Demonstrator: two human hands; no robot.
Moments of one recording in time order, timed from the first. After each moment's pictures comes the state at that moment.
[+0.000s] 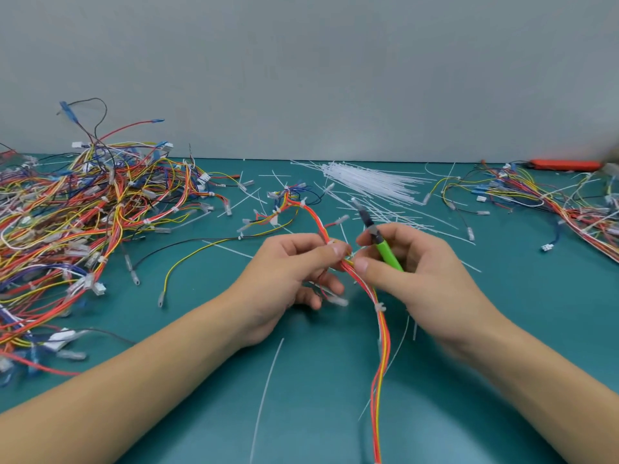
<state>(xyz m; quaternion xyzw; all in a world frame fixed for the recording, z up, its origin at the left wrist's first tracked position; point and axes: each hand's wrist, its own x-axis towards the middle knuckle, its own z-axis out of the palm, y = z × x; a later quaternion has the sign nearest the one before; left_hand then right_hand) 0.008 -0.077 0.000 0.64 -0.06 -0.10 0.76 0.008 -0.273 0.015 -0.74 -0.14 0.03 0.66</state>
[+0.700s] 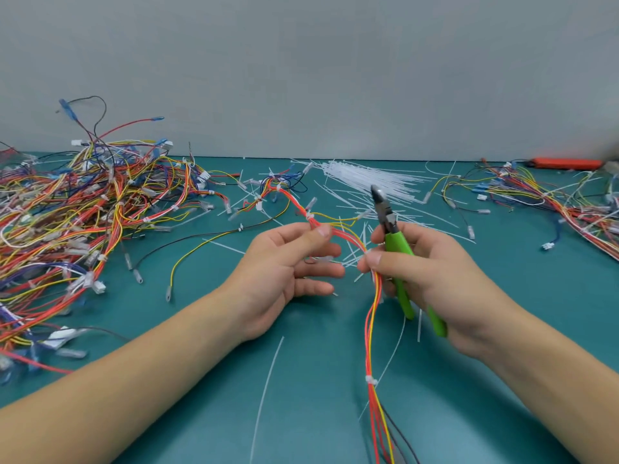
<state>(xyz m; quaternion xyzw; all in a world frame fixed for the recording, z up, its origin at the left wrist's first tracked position) 0.011 -0.076 0.003 0.58 0.00 -0.09 0.81 0.010 -0.280 0.024 -0.70 -0.09 0.10 0.70</state>
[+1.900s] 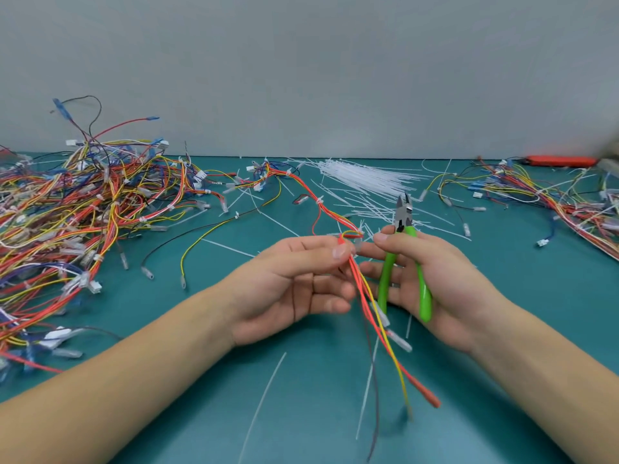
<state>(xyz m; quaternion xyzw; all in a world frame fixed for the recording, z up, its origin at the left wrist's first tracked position) 0.000 -0.076 0.014 0.51 -0.14 -0.27 0.80 0.020 -0.283 0.015 -0.58 0.02 0.17 0.79</state>
